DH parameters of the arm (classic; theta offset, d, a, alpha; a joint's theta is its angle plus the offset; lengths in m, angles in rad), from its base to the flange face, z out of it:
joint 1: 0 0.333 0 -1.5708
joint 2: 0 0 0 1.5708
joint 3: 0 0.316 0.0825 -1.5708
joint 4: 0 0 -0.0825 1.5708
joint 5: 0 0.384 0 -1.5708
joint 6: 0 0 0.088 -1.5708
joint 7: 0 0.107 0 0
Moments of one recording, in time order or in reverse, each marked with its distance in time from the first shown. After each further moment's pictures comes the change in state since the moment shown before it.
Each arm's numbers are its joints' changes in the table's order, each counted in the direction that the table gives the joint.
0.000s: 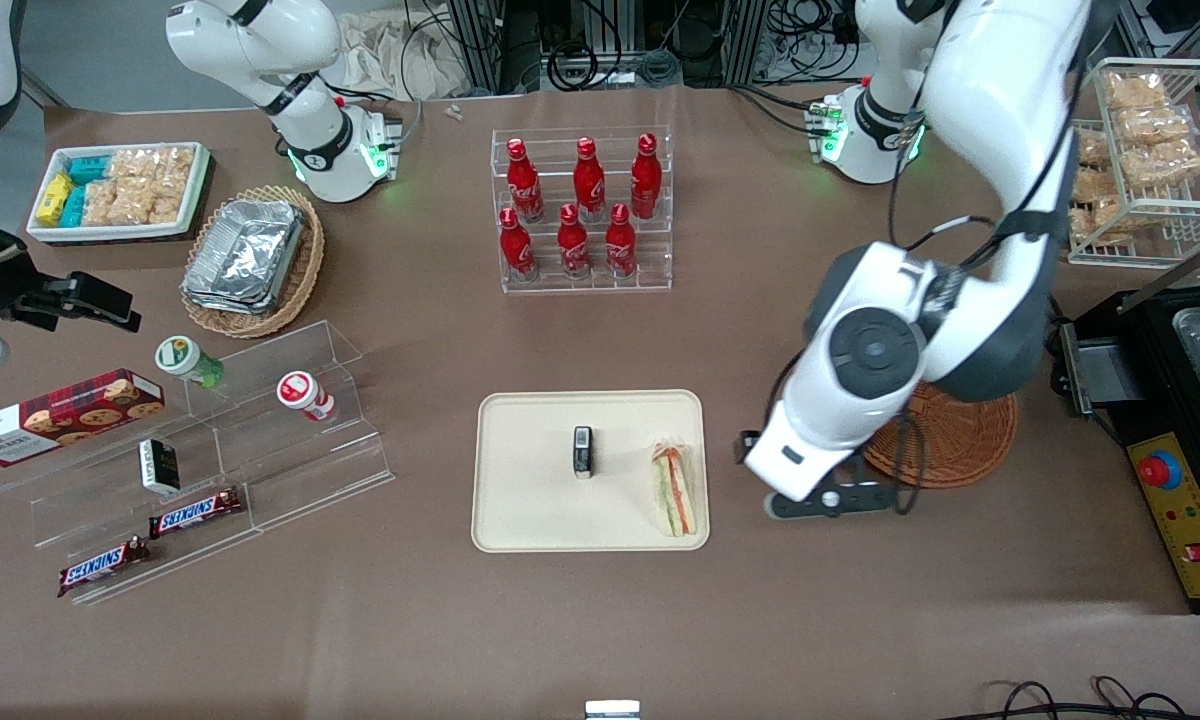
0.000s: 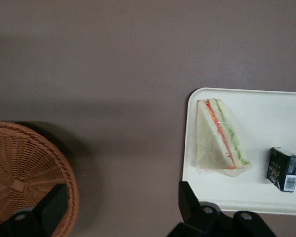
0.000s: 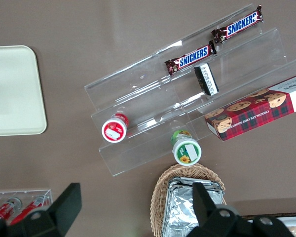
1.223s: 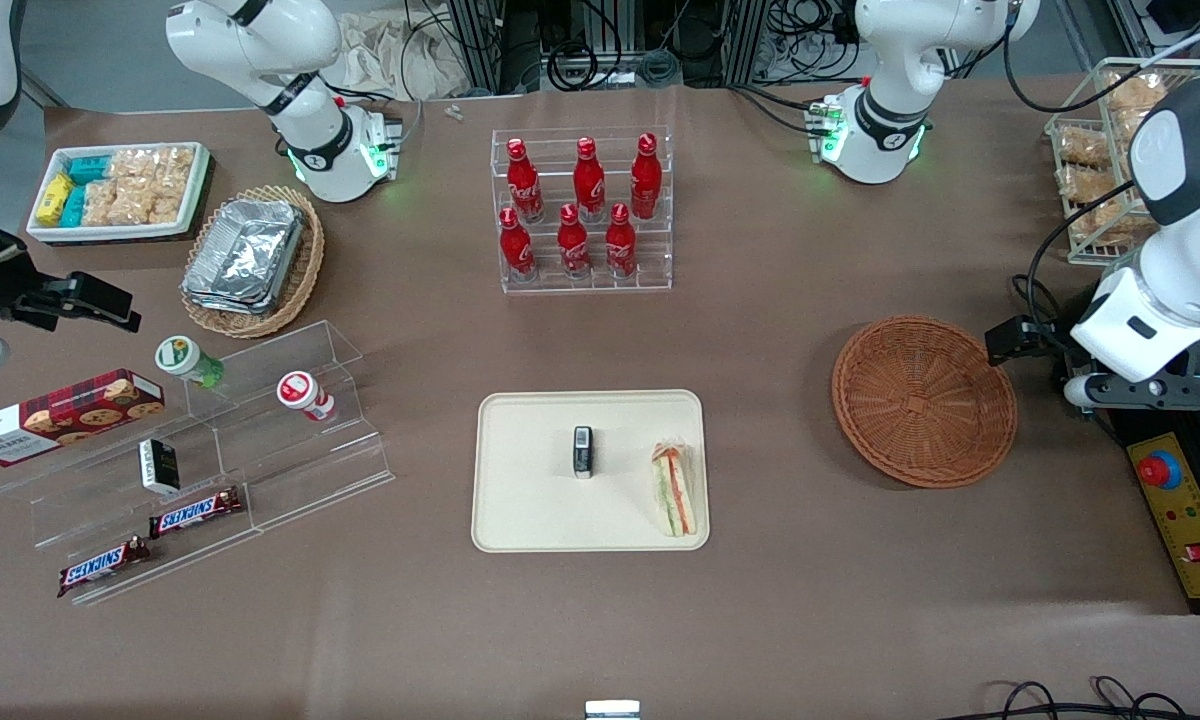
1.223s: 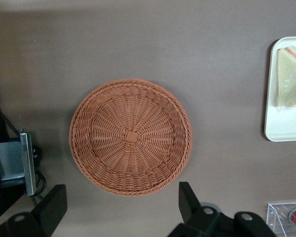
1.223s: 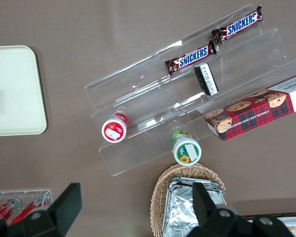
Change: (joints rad) arm 0.098 -0.452 0.336 0.407 -0.205 0.054 0.519
